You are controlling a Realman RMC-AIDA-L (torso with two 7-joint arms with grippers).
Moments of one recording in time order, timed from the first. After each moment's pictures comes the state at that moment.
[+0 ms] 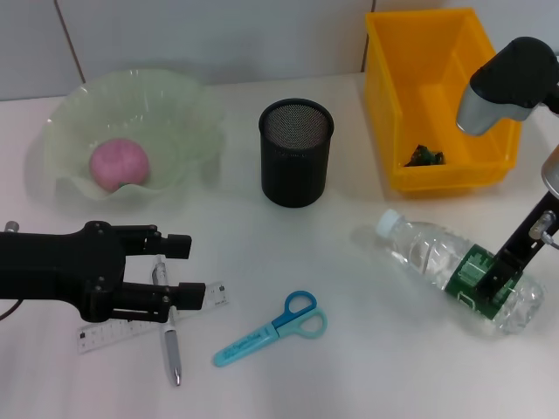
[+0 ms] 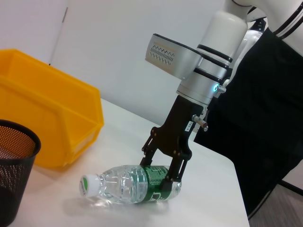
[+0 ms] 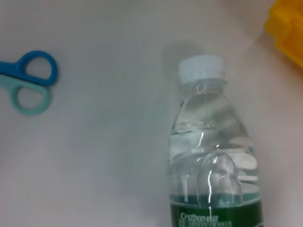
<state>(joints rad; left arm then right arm) -0.47 -2.05 0.86 0.98 1.93 1.90 -1.76 0.71 2.08 -1.15 -1.20 -2.87 -1.79 2.45</state>
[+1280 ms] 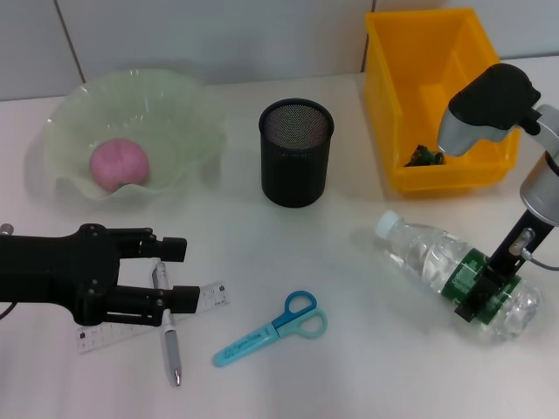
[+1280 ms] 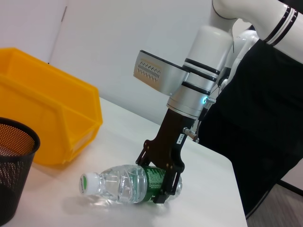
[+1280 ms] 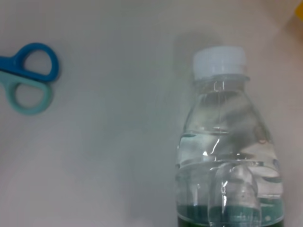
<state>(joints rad) -0.47 -2.04 0.86 0.98 1.93 1.91 -1.76 0.74 2.08 -1.16 -1.04 -2.86 -1.70 2.45</state>
